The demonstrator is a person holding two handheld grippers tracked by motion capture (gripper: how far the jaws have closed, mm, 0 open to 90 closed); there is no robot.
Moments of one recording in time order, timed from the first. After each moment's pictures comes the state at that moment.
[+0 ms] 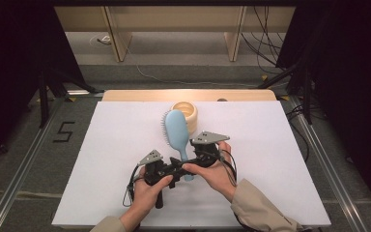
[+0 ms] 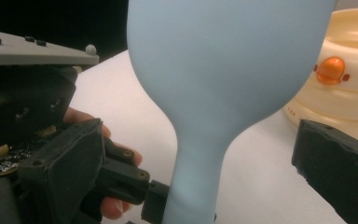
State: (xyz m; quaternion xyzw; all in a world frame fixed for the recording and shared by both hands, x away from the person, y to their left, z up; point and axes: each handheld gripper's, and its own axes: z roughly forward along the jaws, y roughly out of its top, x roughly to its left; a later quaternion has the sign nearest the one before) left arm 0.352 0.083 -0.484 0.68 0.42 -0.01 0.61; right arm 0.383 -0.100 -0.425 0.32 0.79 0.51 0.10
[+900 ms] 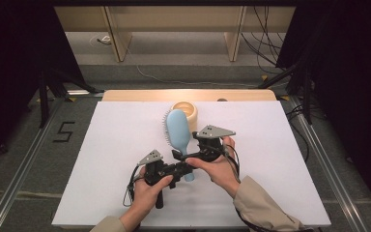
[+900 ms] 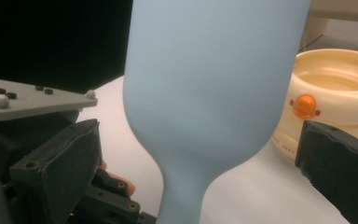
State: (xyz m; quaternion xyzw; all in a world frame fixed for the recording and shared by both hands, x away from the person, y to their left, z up) left arm 0.352 0.083 -0.483 0.68 0.41 -0.02 0.61; right arm 0.390 -0.108 -0.408 0.32 0.77 0.53 0.12
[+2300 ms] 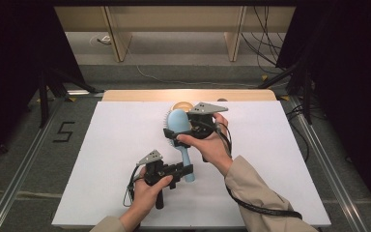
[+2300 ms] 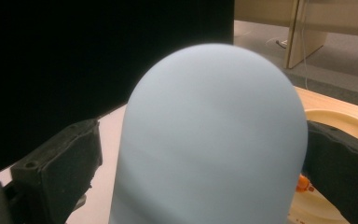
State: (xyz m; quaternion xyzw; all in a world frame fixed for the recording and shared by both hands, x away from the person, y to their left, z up) left arm 0.351 0.083 -0.483 0.67 0.41 -0.03 0.62; right arm 0.428 -0.085 -0.366 0.32 0.76 0.55 0.12
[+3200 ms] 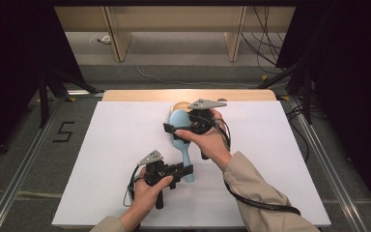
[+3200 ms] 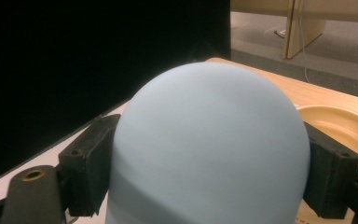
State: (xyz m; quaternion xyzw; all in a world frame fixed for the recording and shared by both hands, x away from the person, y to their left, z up) left arm 0.351 0.083 -0.485 0.68 0.41 -0.03 0.61; right arm 0.437 -0.083 -0.364 0.34 0.77 0.53 0.10
